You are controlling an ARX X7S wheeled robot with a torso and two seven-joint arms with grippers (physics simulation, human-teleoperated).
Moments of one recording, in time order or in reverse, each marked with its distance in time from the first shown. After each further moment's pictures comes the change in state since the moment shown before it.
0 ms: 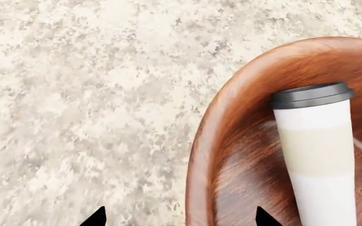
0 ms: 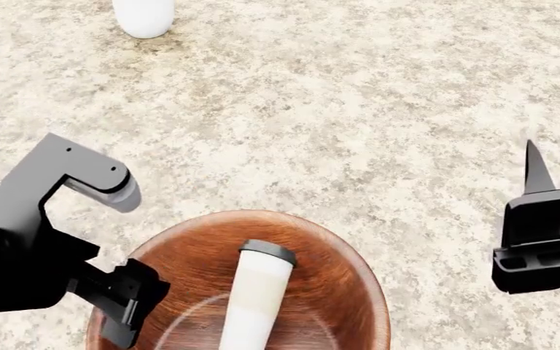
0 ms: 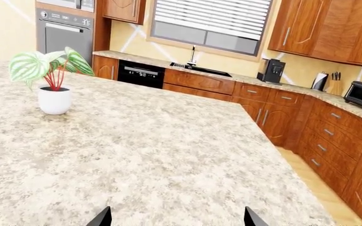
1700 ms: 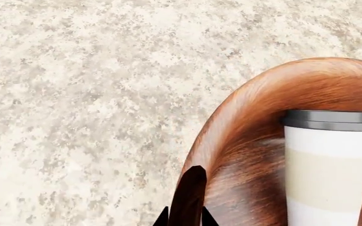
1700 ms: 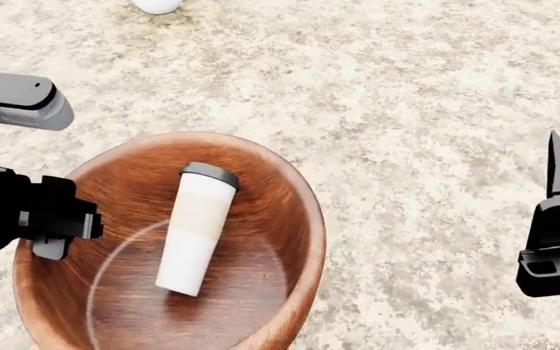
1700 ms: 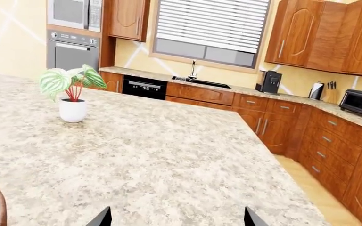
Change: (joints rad) left arm -0.083 -0.069 -0.033 -0.094 -0.119 0.097 -0.134; right arm -0.112 0.039 0.114 -0.025 -0.009 -0.088 -0.072
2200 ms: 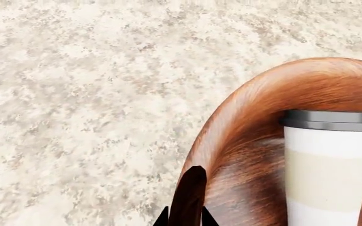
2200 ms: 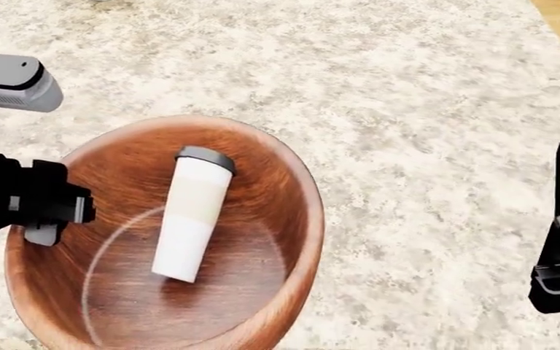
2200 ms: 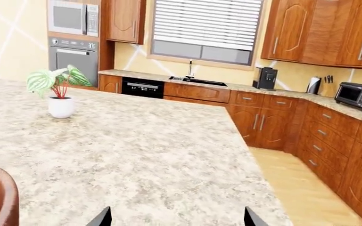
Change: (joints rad) left arm -0.047 -0.008 0.010 -0.020 -0.044 -0.002 -0.022; right arm -0.086 -0.011 0.115 -0.008 0.035 -0.005 -0.038
